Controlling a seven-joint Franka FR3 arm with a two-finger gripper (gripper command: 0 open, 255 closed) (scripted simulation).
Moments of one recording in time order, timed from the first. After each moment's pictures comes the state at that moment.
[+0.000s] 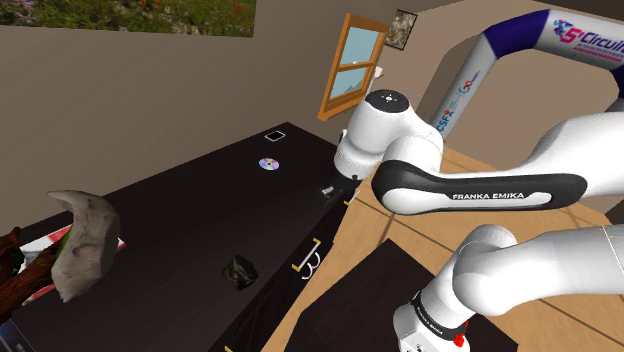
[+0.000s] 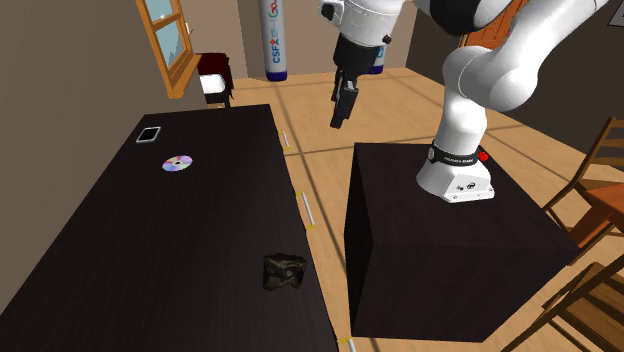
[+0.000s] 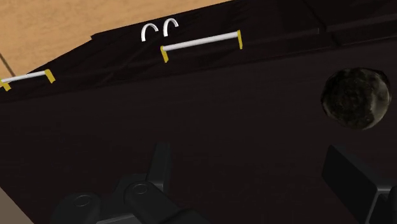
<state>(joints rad) 0.08 -0.66 0.39 -2.68 -0.08 2.16 0.46</state>
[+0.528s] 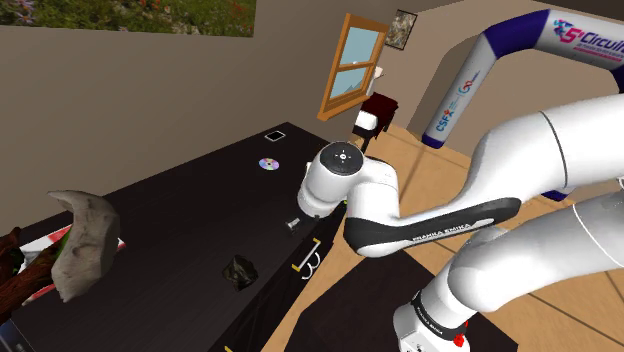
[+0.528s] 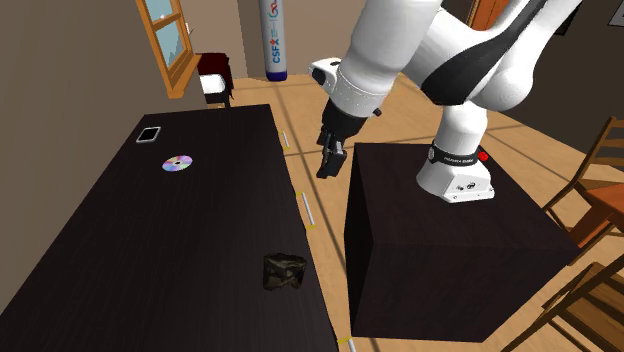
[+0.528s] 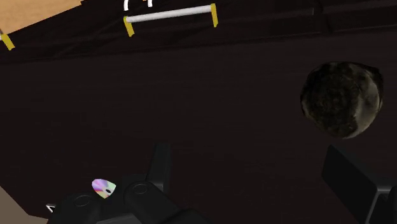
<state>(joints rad) -0.03 -0.39 0.66 -2.67 -0.27 2.44 0.73</state>
